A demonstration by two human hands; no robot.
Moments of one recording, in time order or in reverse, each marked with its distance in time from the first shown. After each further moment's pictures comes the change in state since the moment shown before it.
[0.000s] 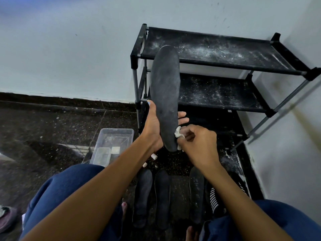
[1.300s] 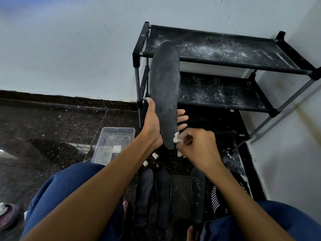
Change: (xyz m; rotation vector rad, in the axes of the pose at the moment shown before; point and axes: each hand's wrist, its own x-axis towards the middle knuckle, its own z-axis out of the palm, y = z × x) left_hand 0.002 0.002 -0.004 0.006 0.036 0.055; right_hand -0.001 -0.004 -0.003 -0.055 -0.176 0.004
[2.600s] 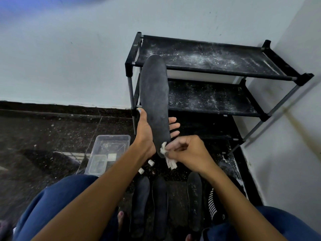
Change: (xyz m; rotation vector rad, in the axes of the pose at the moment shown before) left_hand 0.008 -0.002 -0.007 -0.003 0.040 -0.024; right_hand 0.006 0.005 -0.002 0.375 -0.205 0.139
